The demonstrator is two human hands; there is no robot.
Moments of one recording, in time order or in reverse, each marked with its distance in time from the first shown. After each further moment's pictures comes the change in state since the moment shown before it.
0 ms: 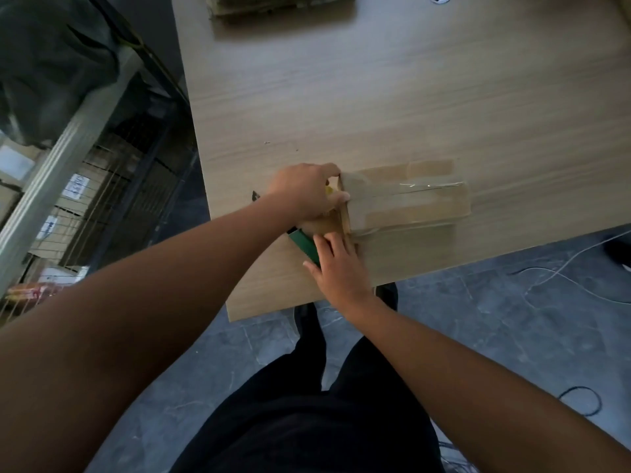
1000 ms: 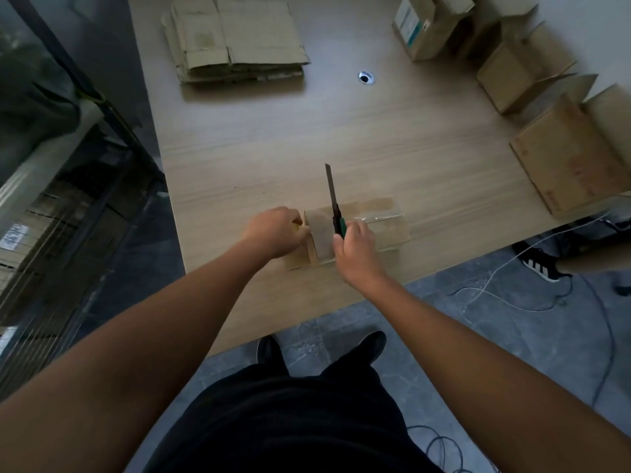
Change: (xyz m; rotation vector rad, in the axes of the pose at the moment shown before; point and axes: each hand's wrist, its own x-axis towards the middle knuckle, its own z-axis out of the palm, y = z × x) left_hand -0.019 0.006 -0.001 -0.147 0.022 0.005; right_hand 0.023 0.033 -0.117 0.170 0.028 0.446
